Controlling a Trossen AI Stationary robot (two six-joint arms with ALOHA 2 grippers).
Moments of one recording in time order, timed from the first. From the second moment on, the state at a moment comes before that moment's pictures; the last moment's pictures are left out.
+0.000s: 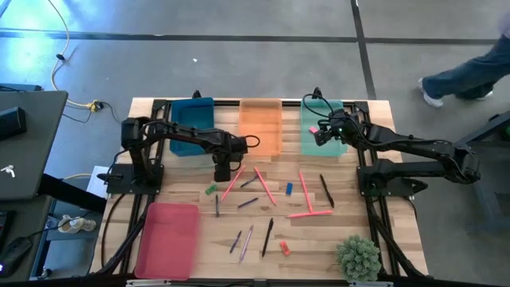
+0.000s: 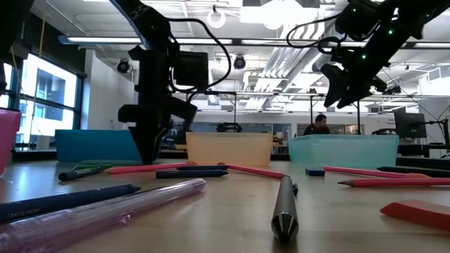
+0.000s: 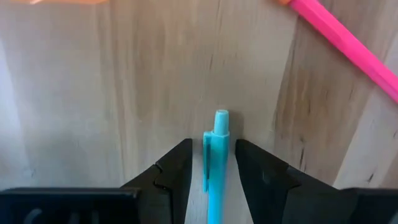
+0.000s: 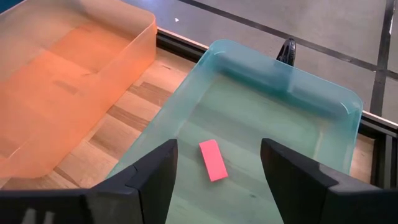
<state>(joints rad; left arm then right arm) 0.33 1.86 1.09 -0.79 -0.04 0.12 -0.46 0.93 0.59 -0.43 0.46 0.40</state>
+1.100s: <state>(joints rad) 0.31 1.83 1.08 -0.80 -0.01 0.13 -0.46 0.93 0.59 -0.44 0.46 0.40</state>
